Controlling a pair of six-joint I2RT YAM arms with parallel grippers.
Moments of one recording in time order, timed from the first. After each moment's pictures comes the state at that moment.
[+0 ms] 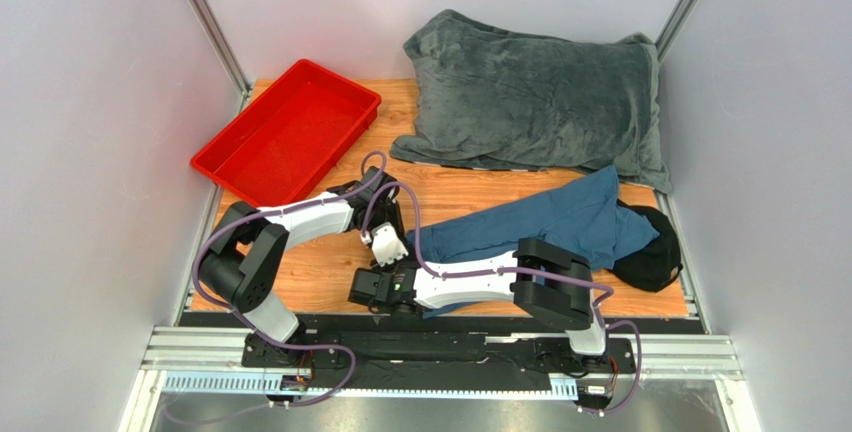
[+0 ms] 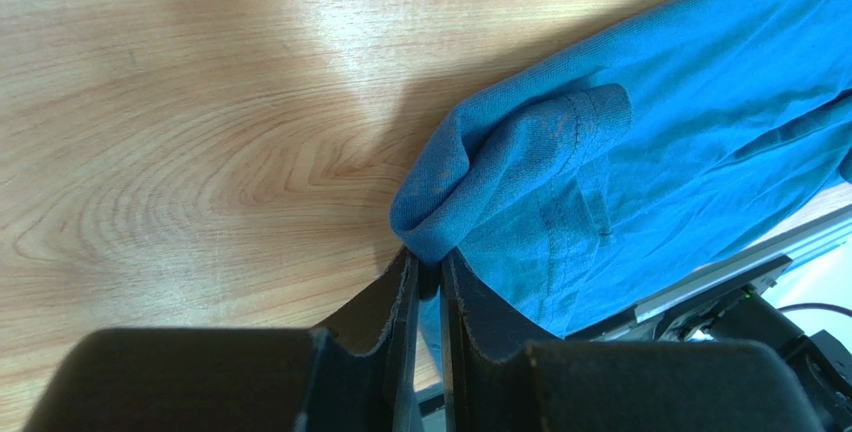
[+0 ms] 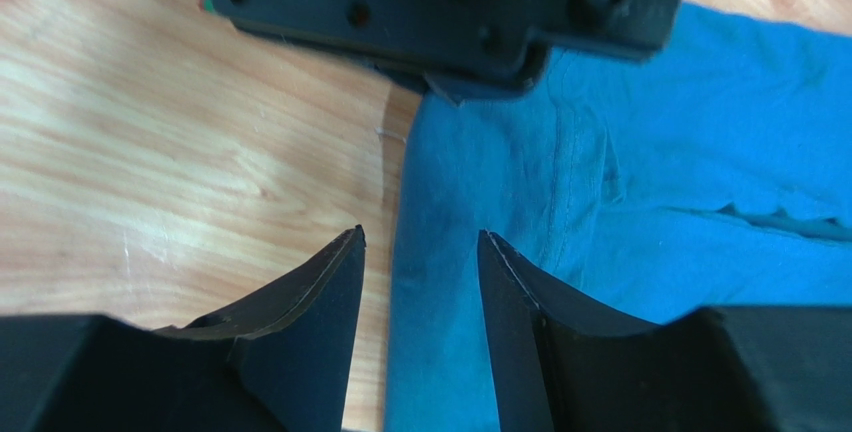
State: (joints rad) left arm -0.59 1.61 0.86 -0.38 0.26 -0.79; right arm 1.40 1.97 1.34 -0.65 0.78 0.79
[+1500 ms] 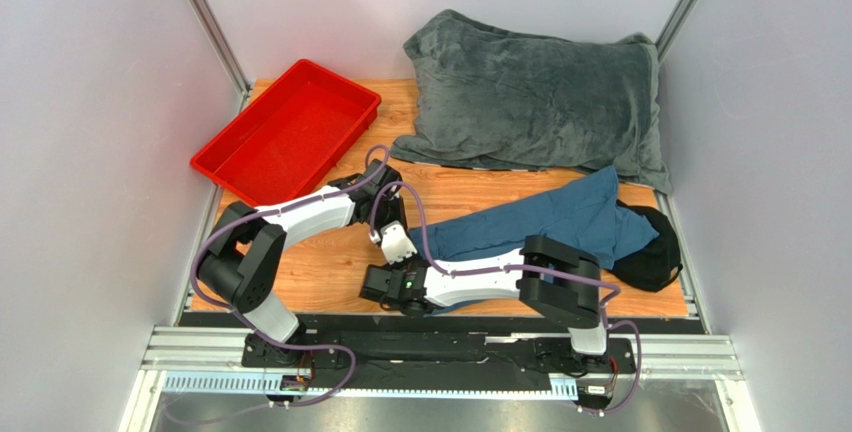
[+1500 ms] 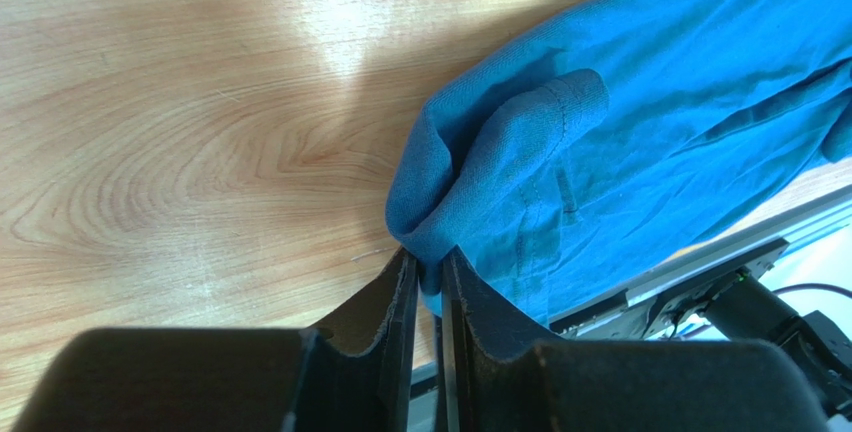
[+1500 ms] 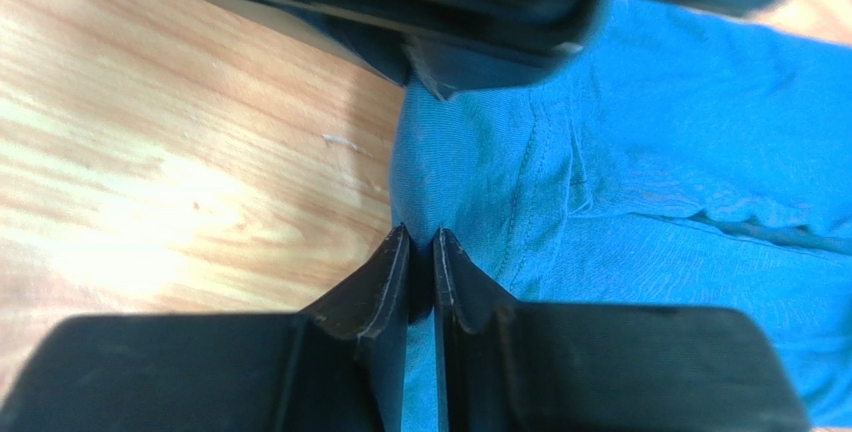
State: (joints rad) left arm -0.60 1.61 0.93 -0.46 0.26 -0.76; right arm 1.37 1.96 1.27 -0.59 0.81 0.74
